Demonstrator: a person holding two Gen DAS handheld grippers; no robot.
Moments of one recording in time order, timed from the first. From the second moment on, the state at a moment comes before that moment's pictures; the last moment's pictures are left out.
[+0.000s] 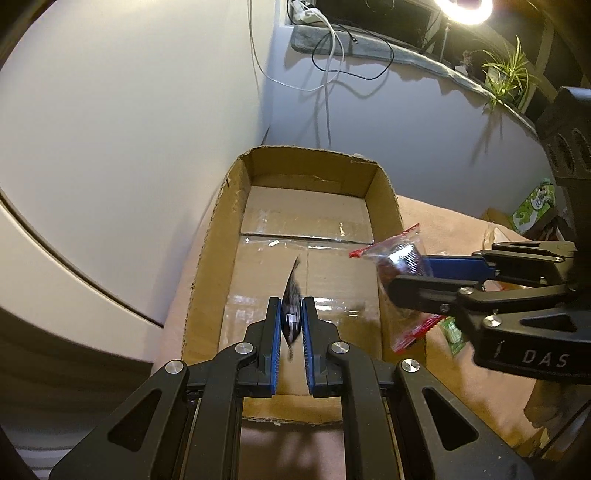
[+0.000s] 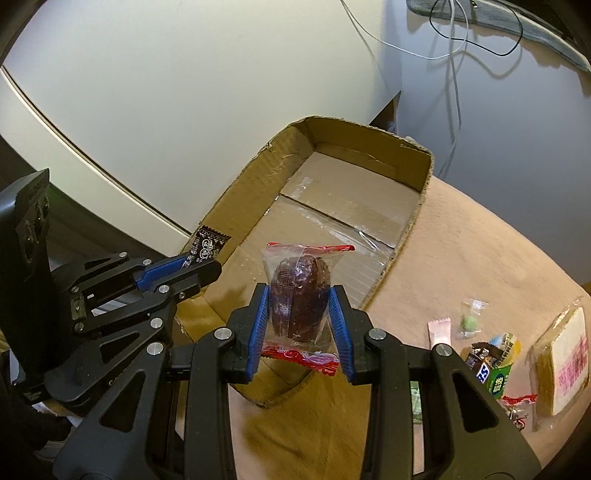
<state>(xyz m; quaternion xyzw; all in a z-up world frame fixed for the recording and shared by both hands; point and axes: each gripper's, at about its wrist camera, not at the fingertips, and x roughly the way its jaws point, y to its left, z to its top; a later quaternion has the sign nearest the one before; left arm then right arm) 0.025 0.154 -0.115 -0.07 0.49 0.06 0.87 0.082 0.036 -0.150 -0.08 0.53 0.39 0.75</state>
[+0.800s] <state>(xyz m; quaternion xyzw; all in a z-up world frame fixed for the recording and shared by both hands) 0.020 0.148 -0.103 -0.05 0.48 0.09 0.87 0.083 0.023 -0.142 -0.08 0.52 0.37 0.76</state>
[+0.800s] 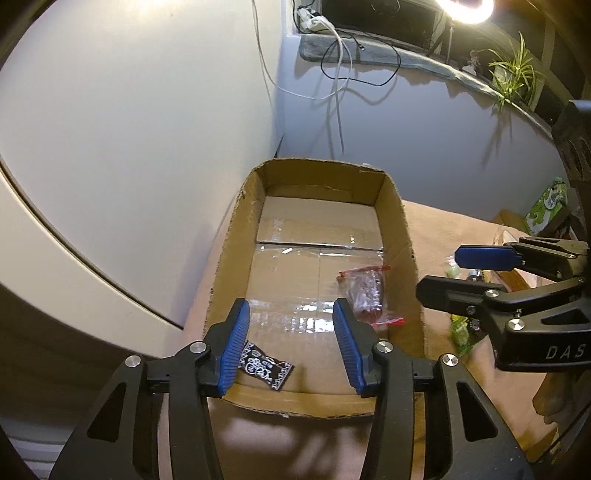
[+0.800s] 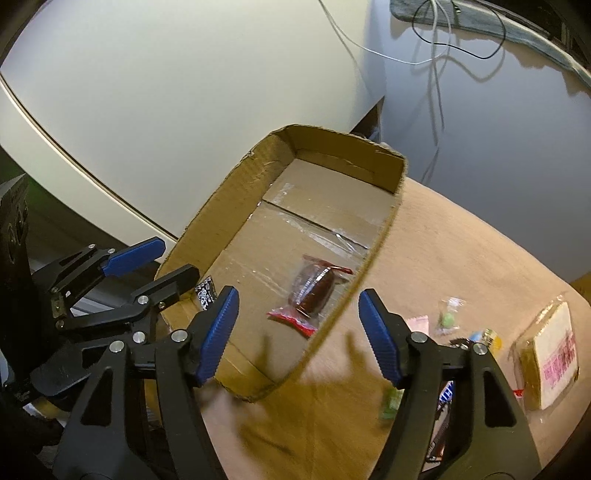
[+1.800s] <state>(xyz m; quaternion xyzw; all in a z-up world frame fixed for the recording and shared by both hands) 0.040 0.004 -0.119 -0.04 0.51 -0.05 0.86 0.060 -0.224 -0.169 -0.01 0.56 0.19 0.81</state>
